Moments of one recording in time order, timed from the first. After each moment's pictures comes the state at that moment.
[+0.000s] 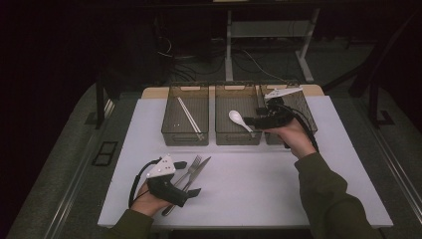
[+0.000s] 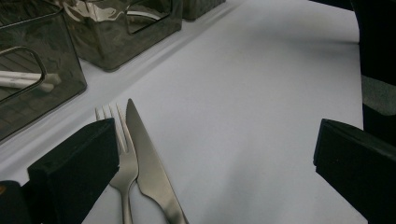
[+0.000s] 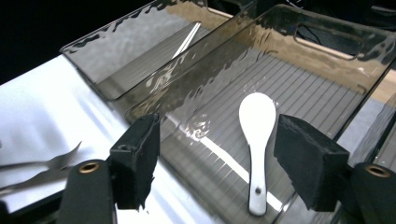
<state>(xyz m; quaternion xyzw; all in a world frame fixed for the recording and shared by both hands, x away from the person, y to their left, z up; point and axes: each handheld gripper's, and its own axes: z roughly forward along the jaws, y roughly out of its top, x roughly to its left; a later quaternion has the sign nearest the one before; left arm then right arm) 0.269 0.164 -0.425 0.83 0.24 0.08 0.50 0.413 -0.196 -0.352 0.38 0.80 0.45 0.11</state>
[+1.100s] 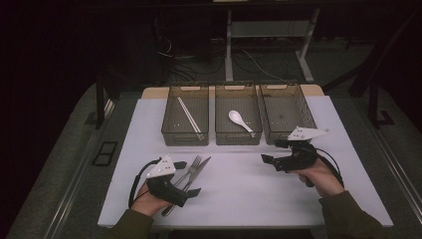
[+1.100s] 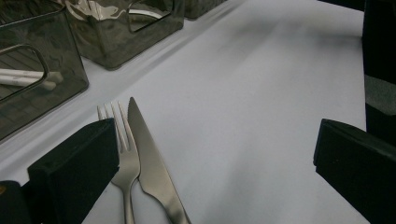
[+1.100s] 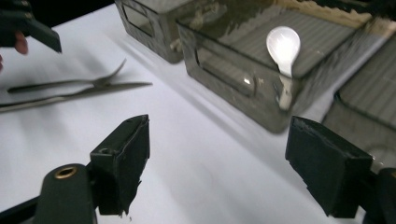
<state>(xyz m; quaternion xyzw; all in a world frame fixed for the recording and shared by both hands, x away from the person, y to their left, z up) 0.268 0.164 -0.425 0.83 0.24 0.08 0.50 0.314 -0.243 -0.394 0.36 0.80 0.46 0.11</state>
